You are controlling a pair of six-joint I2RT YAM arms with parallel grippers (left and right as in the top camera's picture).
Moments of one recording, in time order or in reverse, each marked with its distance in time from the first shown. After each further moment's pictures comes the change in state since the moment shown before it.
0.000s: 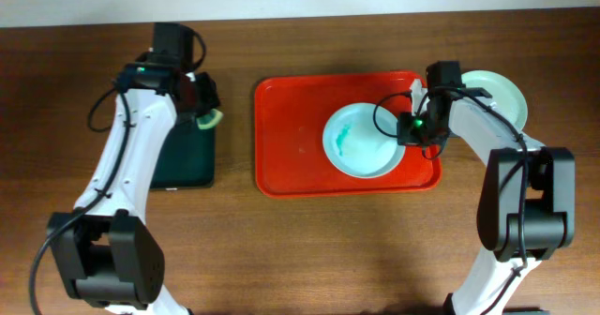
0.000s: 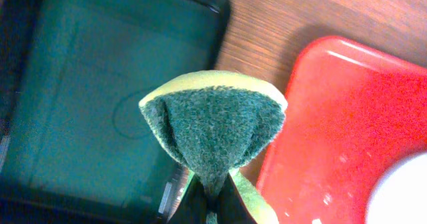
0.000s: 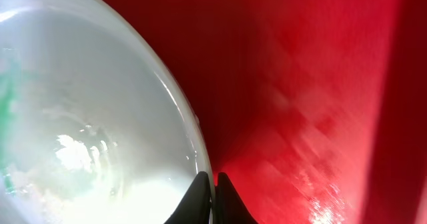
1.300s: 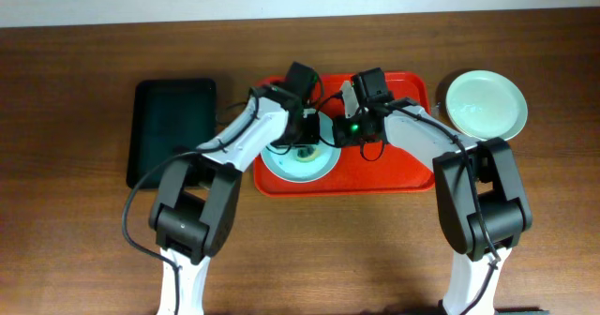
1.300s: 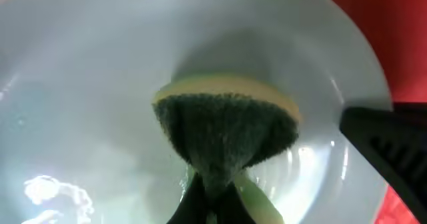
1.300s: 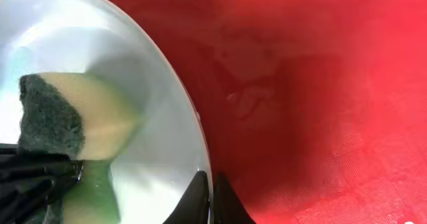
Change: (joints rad) left arm -0.390 0.365 0.026 0.177 0.152 0.024; right arm 0.298 0.069 0.002 0.236 -0.049 0.124
